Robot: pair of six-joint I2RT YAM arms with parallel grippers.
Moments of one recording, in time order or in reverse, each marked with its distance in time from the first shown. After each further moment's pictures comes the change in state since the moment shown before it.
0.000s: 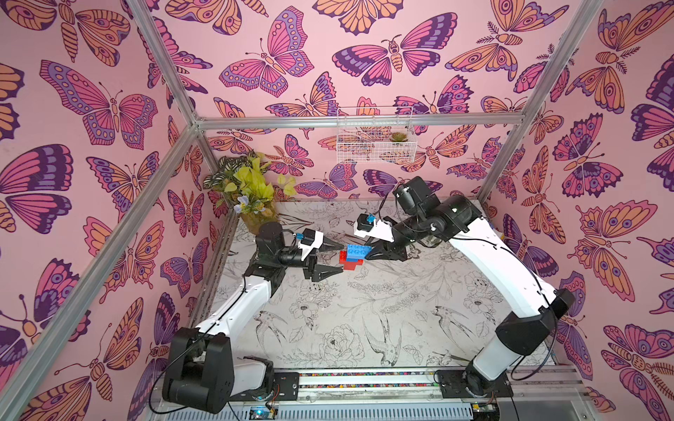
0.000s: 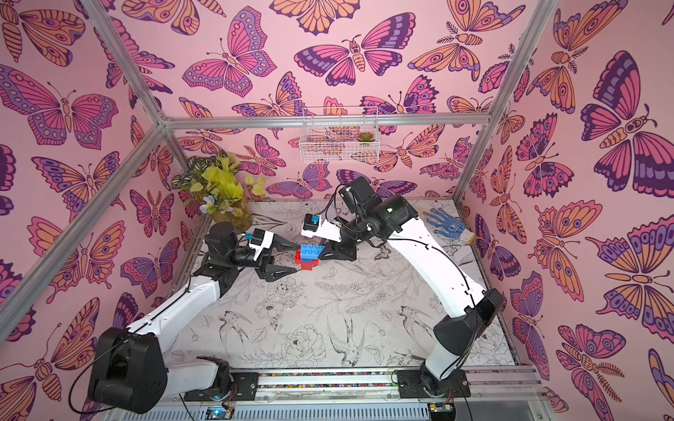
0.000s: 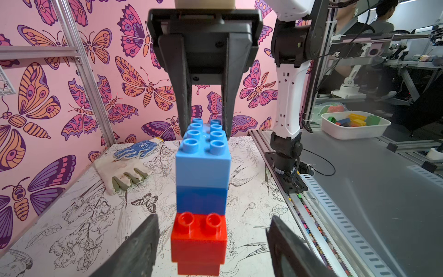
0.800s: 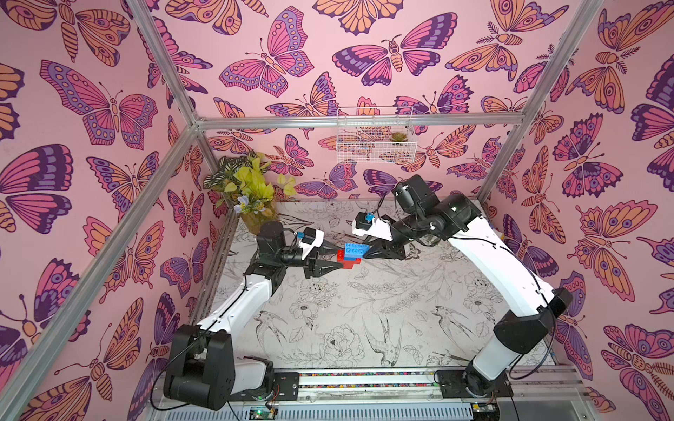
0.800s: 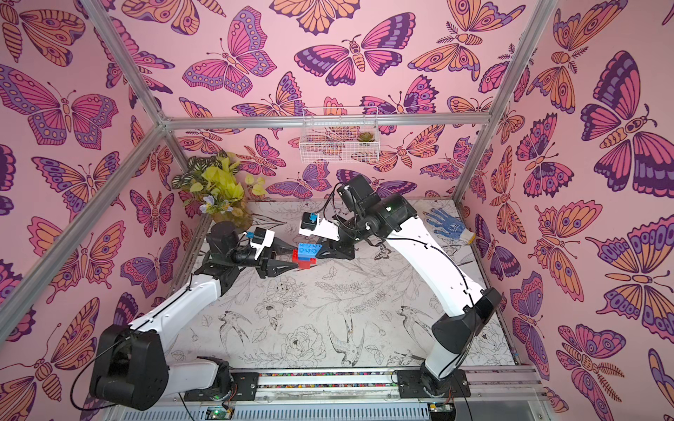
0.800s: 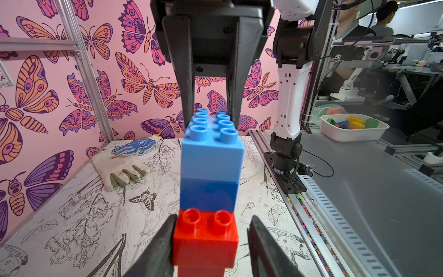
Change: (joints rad) left arm 0.000 0.017 0.002 -0.008 -0.002 -0.004; right arm 0.010 0.017 0.034 -0.002 -0.007 0.000
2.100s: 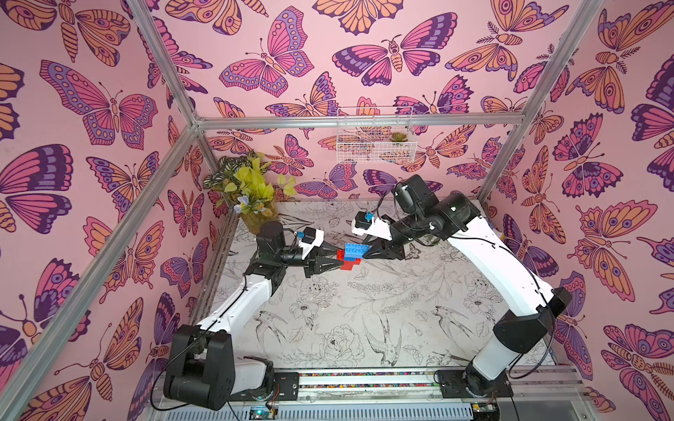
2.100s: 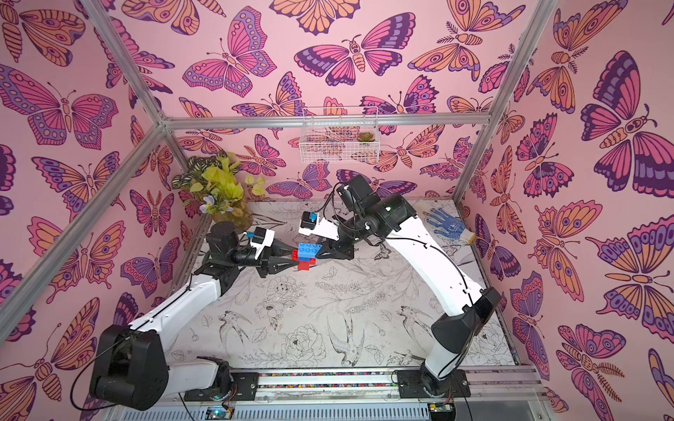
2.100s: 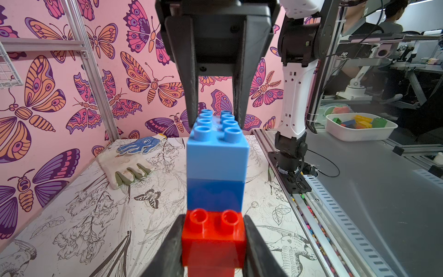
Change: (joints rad) left arm 0.000 -0.001 0.000 0.000 -0.018 0.003; right arm 0.000 0.003 0.002 0.004 0.000 0.022
